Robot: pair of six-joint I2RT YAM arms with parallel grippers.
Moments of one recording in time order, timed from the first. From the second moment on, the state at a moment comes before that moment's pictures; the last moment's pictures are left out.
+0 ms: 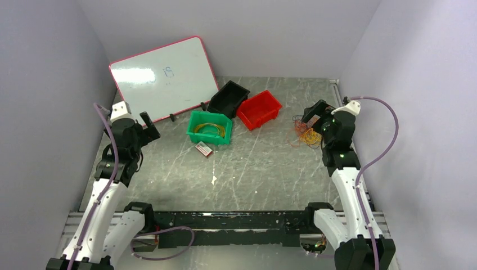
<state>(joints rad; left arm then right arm) -0.13 0.74 0.75 -0.42 -0.36 -0.39 -0.01 0.88 0.76 -0.14 0.10 0.44</state>
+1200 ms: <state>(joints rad) -0.11 0.78 0.78 -0.45 -0.24 -0.42 -0.03 1.37 0.95 -0.35 0.28 0.49</state>
